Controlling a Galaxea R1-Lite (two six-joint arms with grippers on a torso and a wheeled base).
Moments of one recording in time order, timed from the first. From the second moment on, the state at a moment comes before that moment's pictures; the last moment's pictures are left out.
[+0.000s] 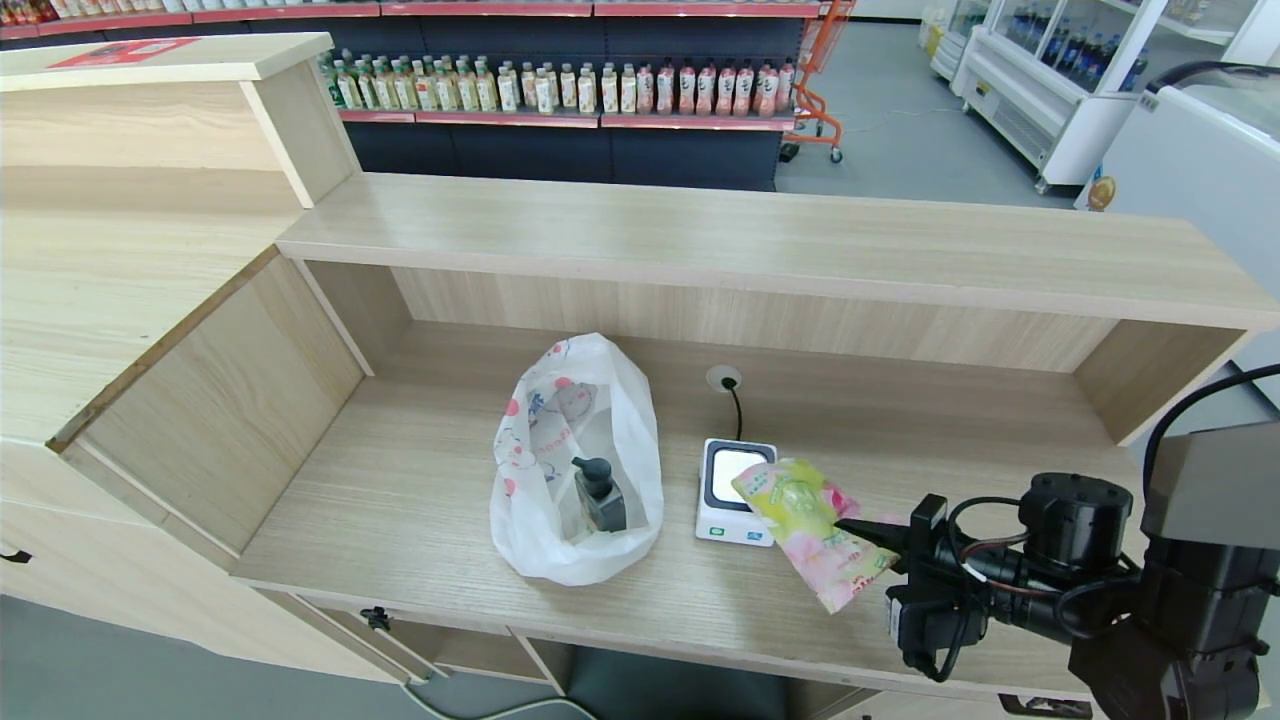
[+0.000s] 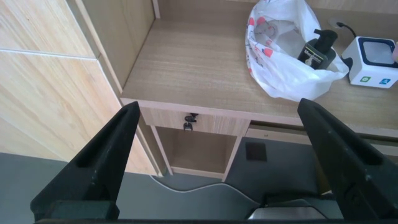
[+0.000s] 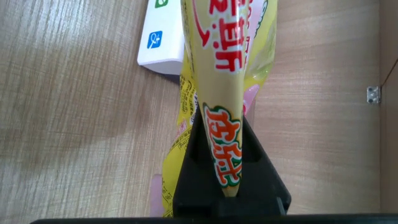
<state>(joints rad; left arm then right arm) 0.00 0.00 0.00 0.00 -0.01 0.00 0.16 2.19 -0.33 -1.57 0.62 -1.65</state>
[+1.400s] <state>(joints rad) 0.00 0.00 0.00 0.00 -0.01 0.00 0.18 1.63 -0.63 -0.71 0.27 -0.50</state>
